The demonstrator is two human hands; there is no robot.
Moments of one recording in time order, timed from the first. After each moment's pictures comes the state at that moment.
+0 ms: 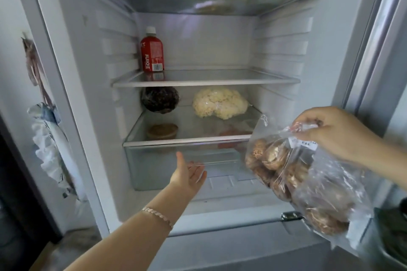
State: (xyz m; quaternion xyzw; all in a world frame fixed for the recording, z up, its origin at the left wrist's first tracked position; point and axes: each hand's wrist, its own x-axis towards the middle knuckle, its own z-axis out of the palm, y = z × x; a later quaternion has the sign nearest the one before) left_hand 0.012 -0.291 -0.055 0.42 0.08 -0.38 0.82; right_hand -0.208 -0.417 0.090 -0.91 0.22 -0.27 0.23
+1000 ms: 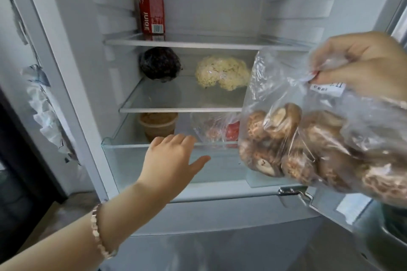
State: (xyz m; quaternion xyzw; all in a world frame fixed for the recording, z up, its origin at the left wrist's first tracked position) left_hand -0.032 -0.215 -0.038 0.84 -0.46 0.25 0.16; right_hand -0.202 -0.421 0.122 -0.90 0.02 -0.28 0.33
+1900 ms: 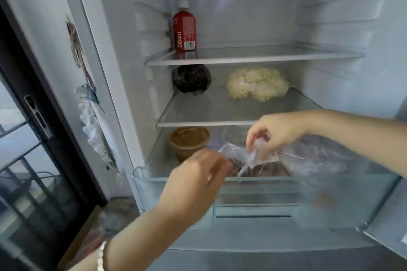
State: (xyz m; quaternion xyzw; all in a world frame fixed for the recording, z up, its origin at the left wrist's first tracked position) left_hand -0.041 -0.183 -0.017 0.81 -0.45 0.13 0.34; right_hand -0.068 -0.409 0.054 -0.97 -0.03 0.16 0.16
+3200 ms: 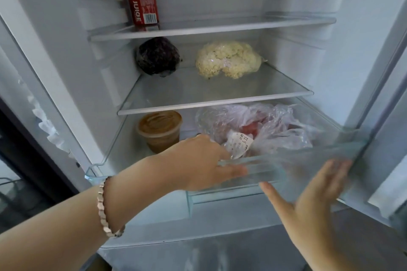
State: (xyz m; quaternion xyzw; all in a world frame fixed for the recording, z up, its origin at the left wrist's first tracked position) left_hand -0.015 -0.243 -0.013 0.78 -0.62 -0.07 0.05; right_hand -0.178 -0.356 -0.129 -0.78 0.38 -0.45 0.20
